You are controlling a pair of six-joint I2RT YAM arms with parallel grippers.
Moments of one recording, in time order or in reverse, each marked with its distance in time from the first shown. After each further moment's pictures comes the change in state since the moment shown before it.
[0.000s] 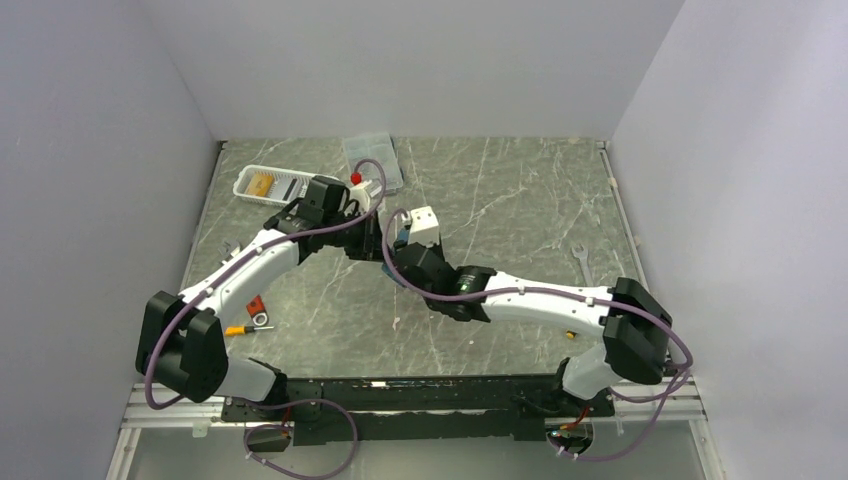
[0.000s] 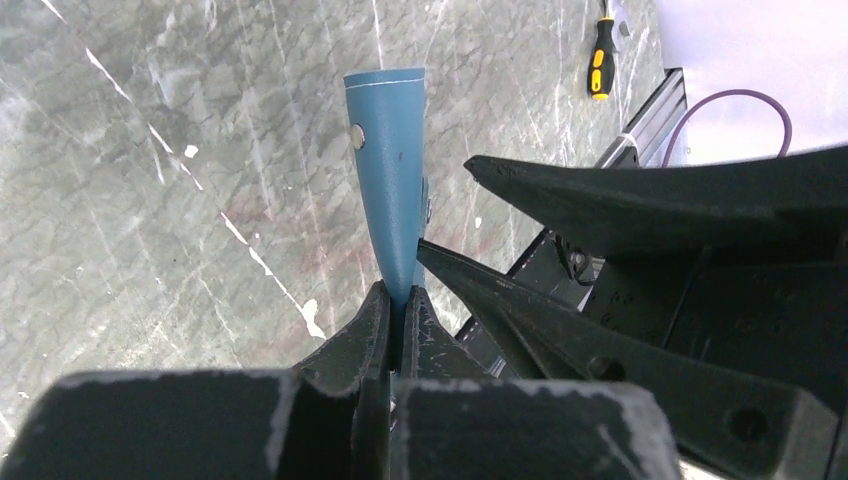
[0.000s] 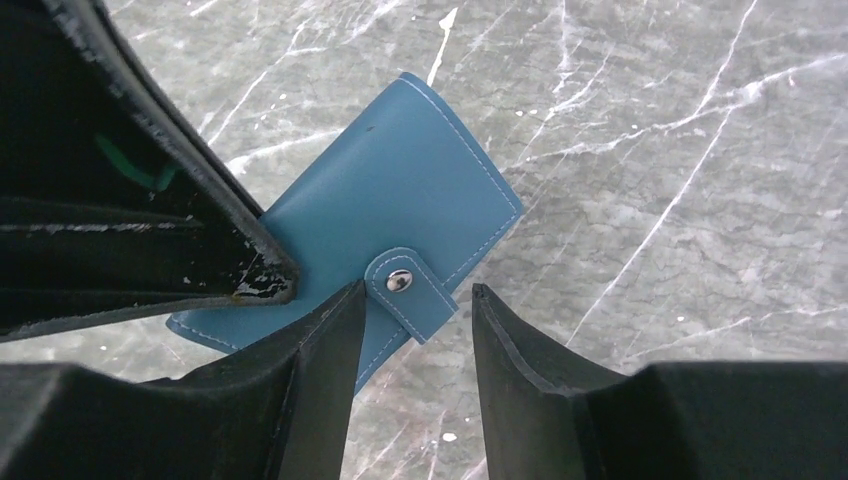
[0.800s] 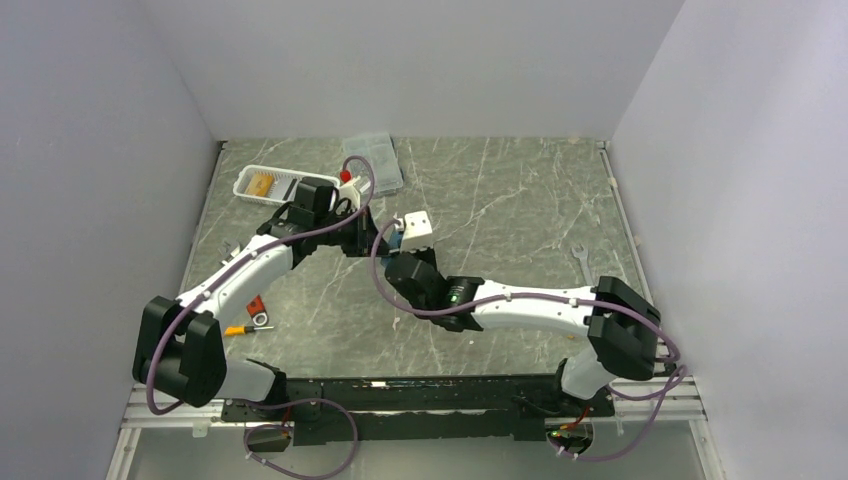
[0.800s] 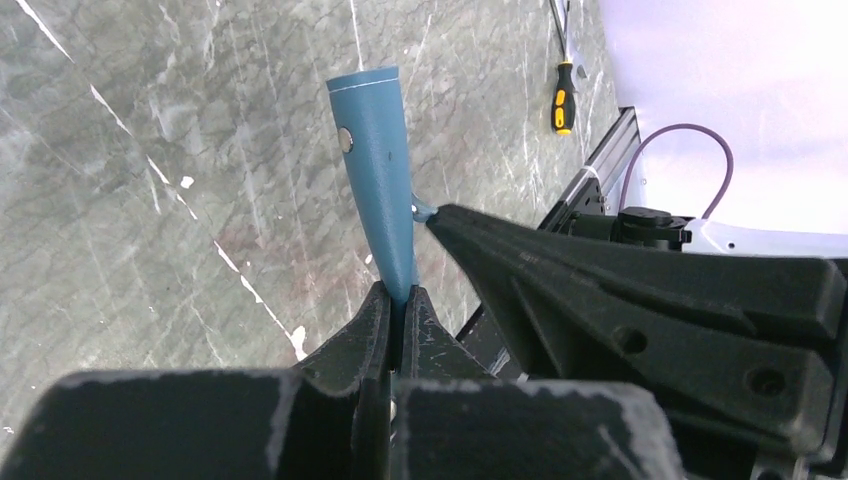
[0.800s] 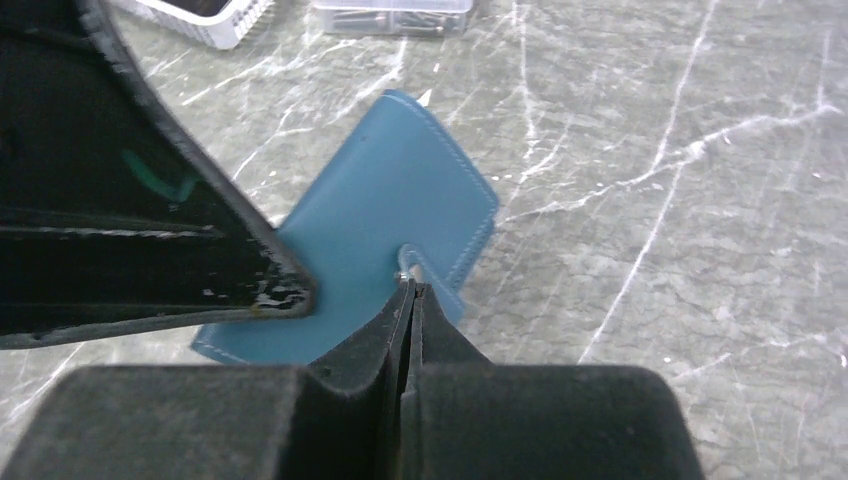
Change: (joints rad) left arm 0.058 -0.027 -0.076 0.141 0.068 -0.072; right arm 0.061 0.077 -0.018 0.224 0.202 -0.108
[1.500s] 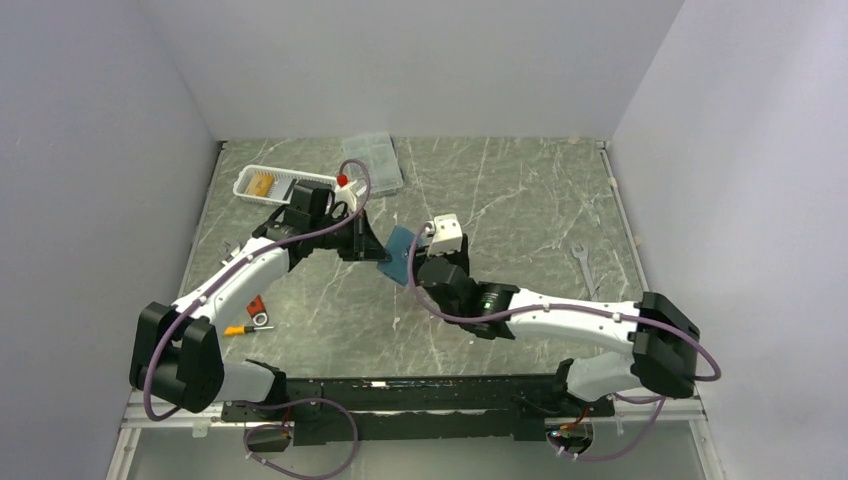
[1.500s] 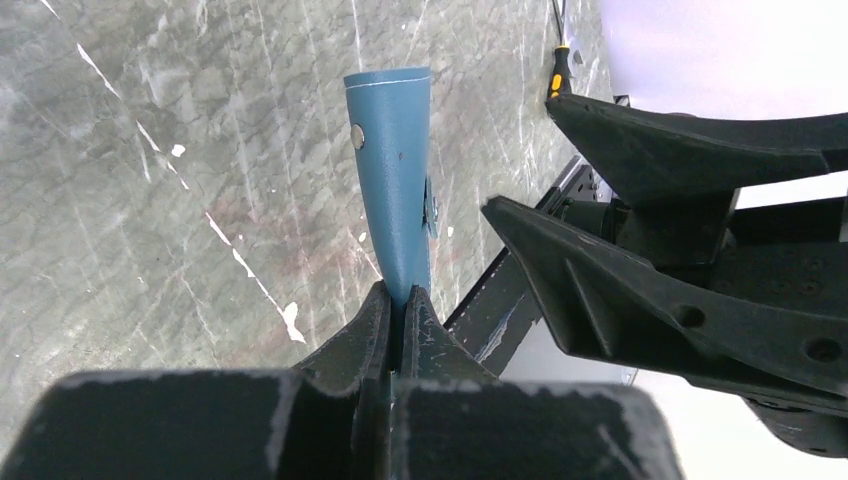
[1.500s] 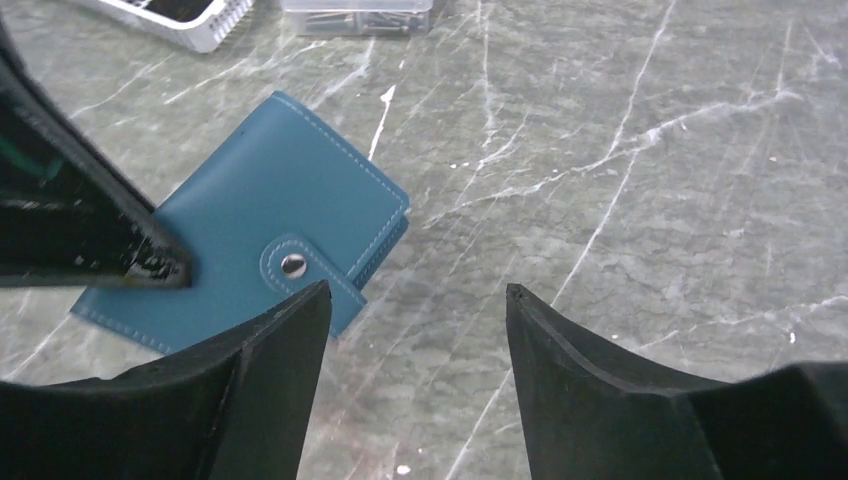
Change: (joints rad) left arm 0.014 -0.027 -0.017 -0.045 0.022 -0.002; right arm -0.021 -0.189 -0.159 0.013 0.006 0.000
